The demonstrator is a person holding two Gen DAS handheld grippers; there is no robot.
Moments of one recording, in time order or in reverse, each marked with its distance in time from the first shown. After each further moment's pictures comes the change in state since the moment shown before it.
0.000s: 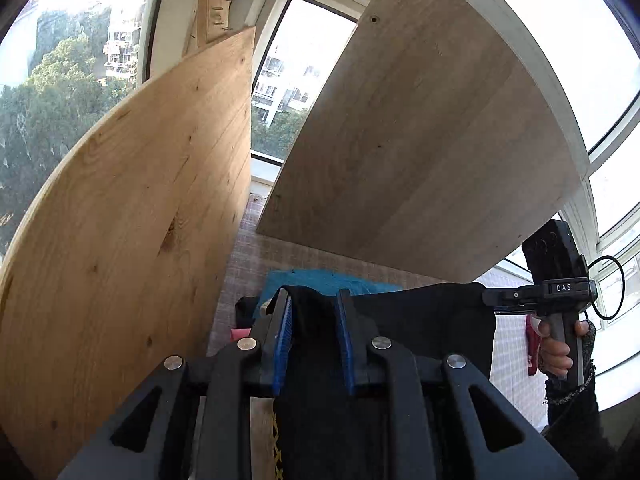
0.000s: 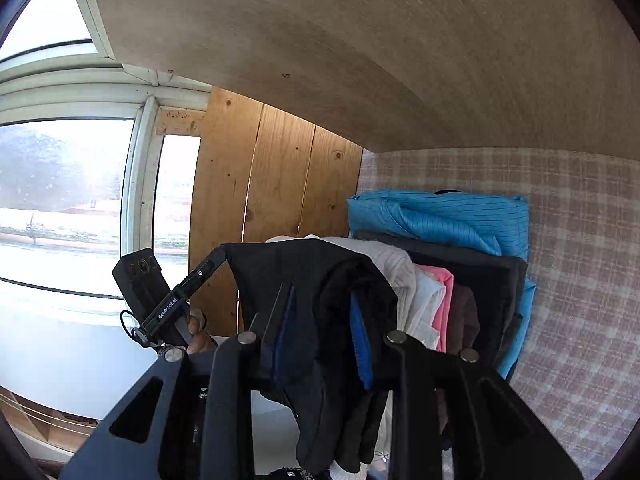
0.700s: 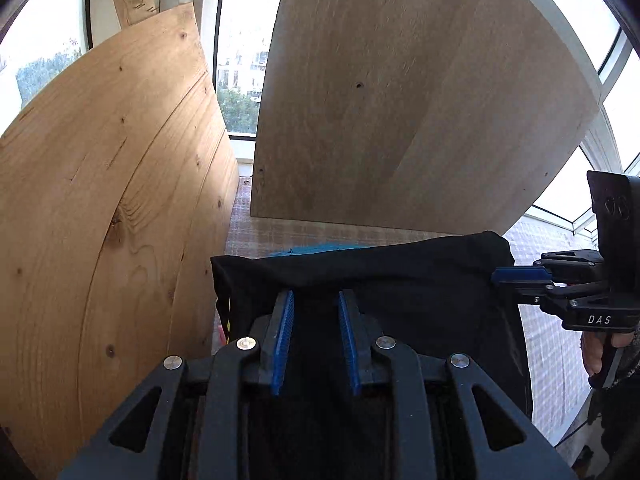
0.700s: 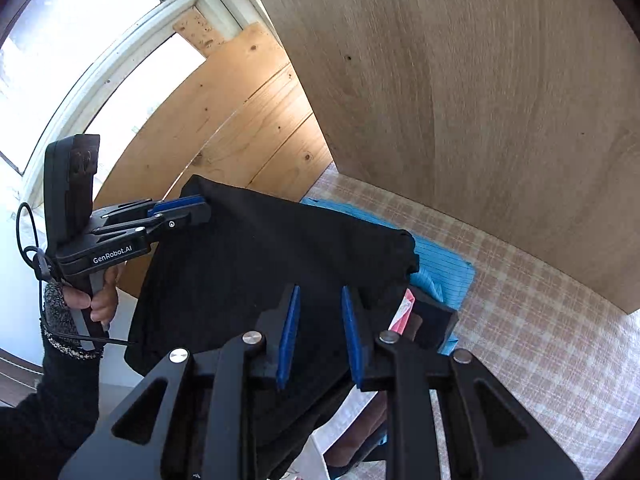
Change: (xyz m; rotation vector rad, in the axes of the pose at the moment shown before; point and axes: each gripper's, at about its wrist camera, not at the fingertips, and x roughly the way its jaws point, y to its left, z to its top) left arm 0.048 -0.034 -0.020 0.185 0.062 0.105; right arm 0.028 0.067 -0.069 -0.527 -0.131 -0.465
